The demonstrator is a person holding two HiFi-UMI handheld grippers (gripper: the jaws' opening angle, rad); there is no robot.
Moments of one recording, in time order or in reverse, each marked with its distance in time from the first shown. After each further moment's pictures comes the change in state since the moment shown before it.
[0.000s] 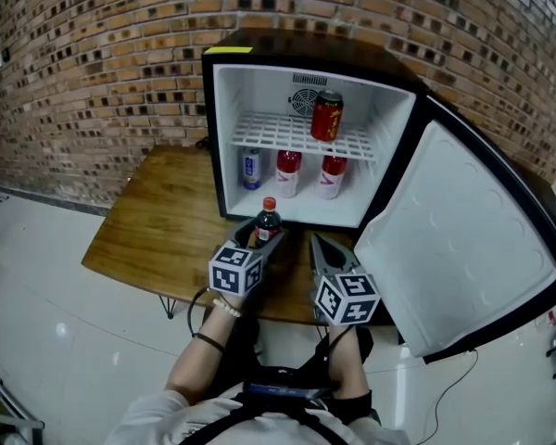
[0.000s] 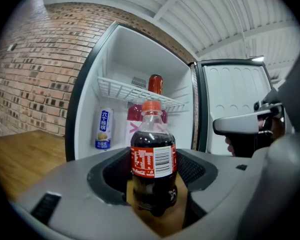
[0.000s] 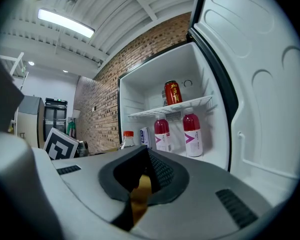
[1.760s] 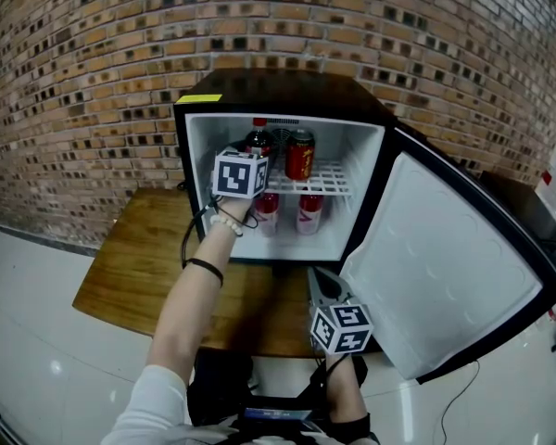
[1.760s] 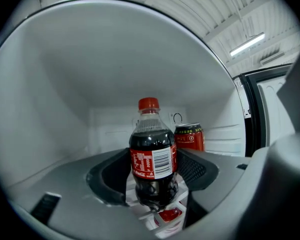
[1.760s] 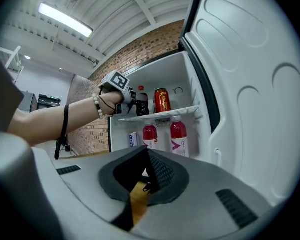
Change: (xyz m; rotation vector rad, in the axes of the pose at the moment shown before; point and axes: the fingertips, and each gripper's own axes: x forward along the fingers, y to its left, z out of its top) left arm 0.125 0.050 0.254 0.201 -0.037 0.141; right arm -0.011 -0.033 0.021 -0.025 -0.039 -0.084
